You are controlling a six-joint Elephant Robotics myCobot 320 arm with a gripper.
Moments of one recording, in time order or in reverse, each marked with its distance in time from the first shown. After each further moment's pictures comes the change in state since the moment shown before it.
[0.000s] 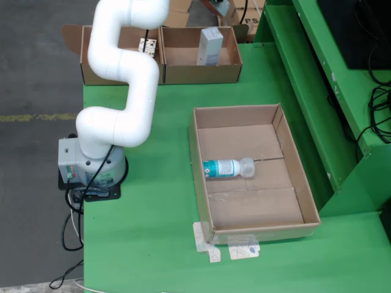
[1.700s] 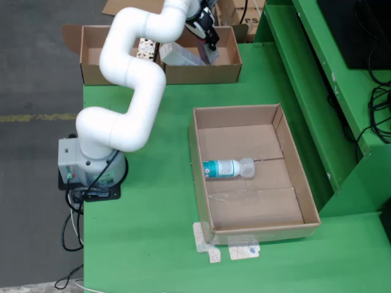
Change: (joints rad) arm -0.157 -0.158 0.002 -0.207 0.258 0.244
